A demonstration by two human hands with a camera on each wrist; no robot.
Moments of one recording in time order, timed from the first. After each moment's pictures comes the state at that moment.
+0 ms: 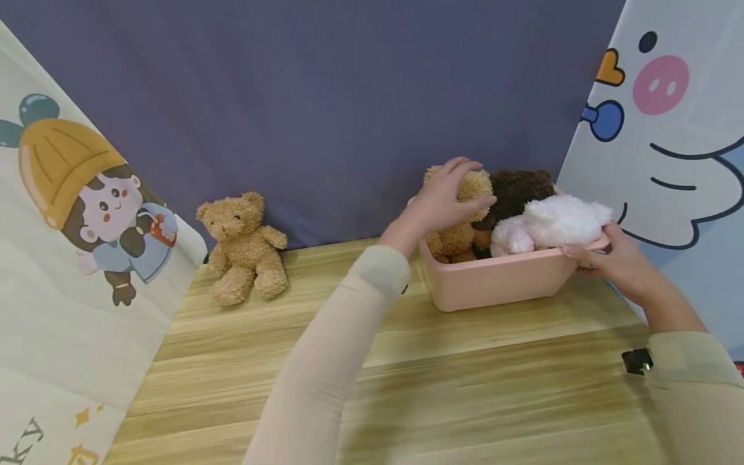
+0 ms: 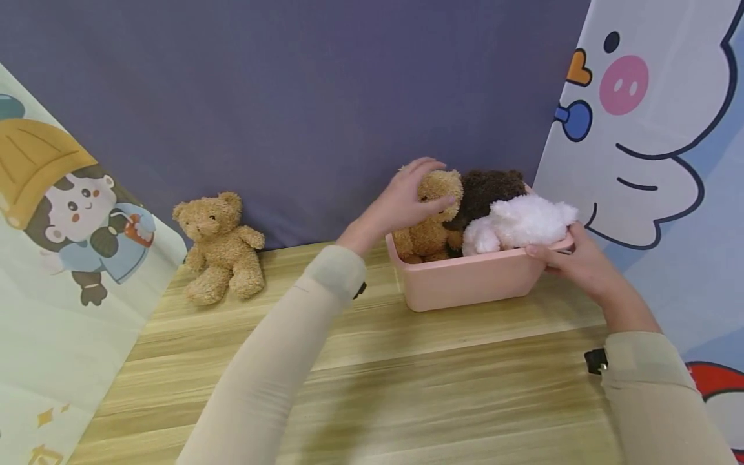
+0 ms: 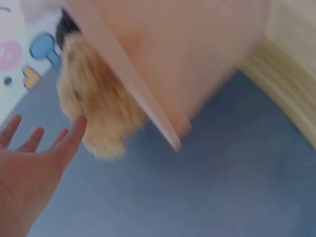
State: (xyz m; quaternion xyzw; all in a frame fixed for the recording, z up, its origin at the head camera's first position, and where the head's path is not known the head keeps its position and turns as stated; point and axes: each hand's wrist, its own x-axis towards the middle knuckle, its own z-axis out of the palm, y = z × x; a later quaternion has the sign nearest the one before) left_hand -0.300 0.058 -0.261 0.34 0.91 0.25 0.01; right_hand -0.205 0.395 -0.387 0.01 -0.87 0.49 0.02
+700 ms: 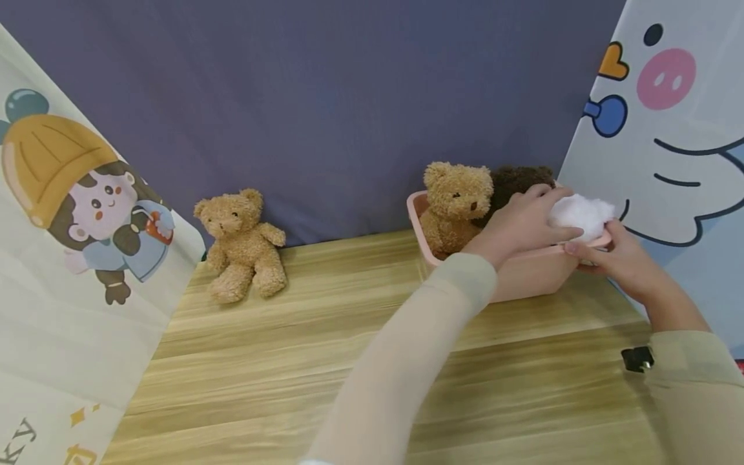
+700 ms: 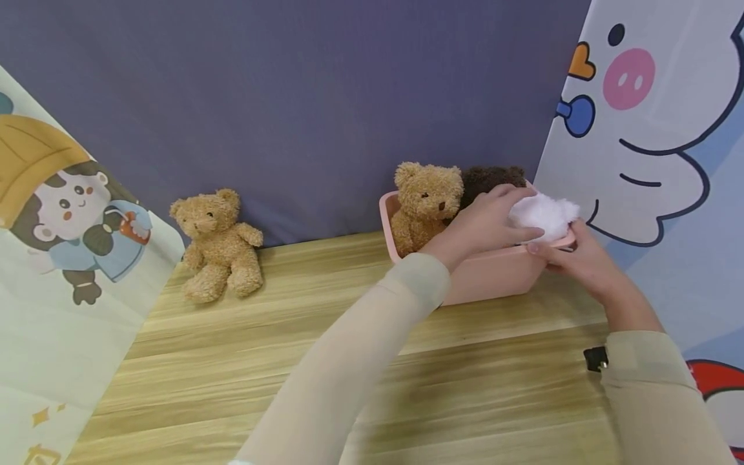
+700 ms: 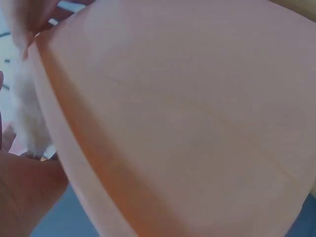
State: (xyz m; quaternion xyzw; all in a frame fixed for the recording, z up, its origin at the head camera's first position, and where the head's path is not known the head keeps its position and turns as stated) left_hand -0.266 0.179 -0.295 0.33 0.93 0.17 0.05; right_hand -0.202 0.393 -0.386 0.01 -0.86 0.50 0.02
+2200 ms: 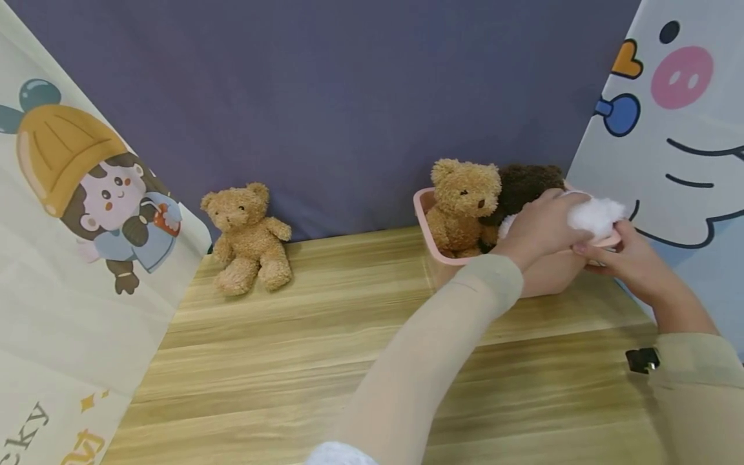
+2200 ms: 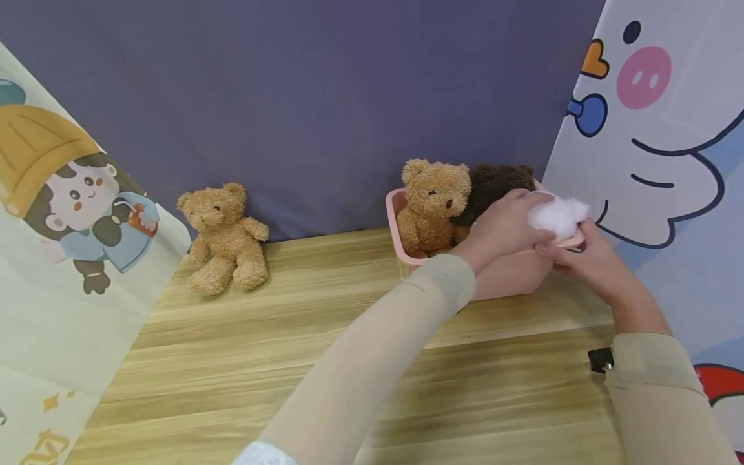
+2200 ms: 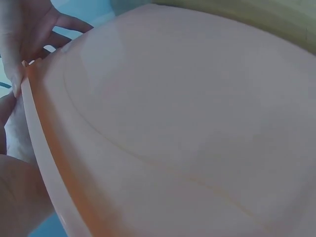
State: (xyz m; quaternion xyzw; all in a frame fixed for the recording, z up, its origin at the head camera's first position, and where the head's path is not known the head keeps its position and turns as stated) left_hand -0.260 0.201 -0.312 0.29 0.93 0.23 0.02; right_hand -0.203 0.396 -0.387 0.03 -0.86 0.50 0.02
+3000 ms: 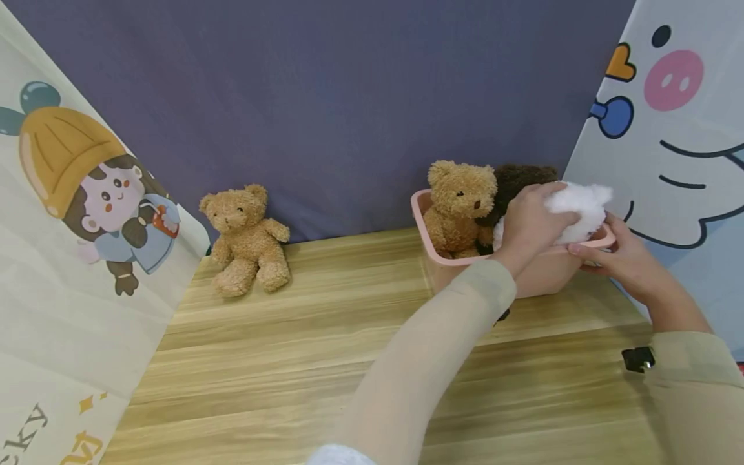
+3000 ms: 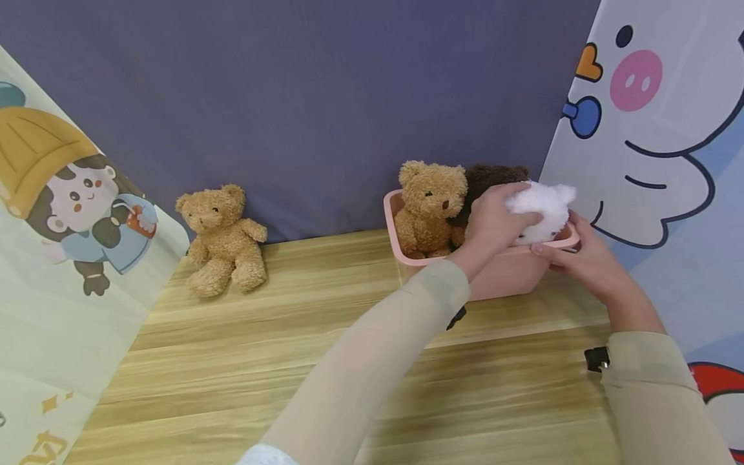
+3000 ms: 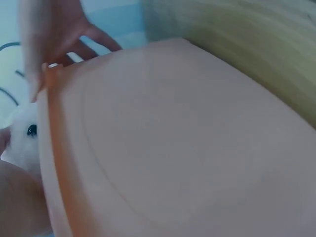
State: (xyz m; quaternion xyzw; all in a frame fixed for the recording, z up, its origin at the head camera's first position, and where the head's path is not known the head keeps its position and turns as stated) left_hand -0.255 0.199 -0.318 0.18 0.88 0.42 -0.08; right_hand -0.205 0.397 -0.385 0.02 -0.86 0.50 0.01
